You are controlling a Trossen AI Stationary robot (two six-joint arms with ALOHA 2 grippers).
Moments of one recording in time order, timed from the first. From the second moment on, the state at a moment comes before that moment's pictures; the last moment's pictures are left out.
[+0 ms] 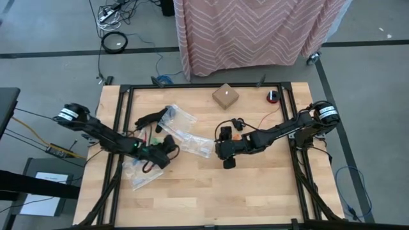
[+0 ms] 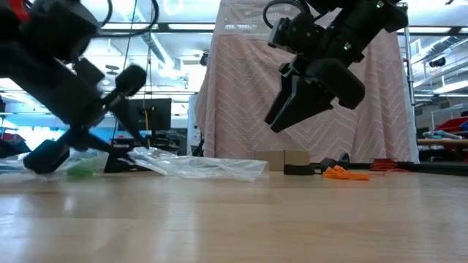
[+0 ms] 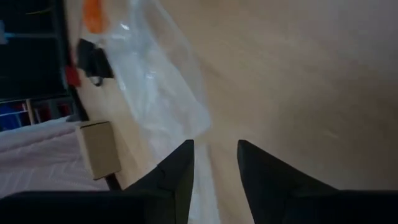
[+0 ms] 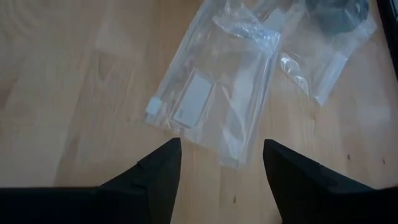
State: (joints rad) left arm -0.34 1.36 0.33 0.23 -0.58 1.01; right arm 0.23 1.65 0.96 -0.17 0.40 -0.12
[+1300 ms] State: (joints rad) left arm -0.17 1.64 0.37 0.81 -0.52 1.03; right arm 0.22 1.65 0.96 -0.21 0.46 -0.02
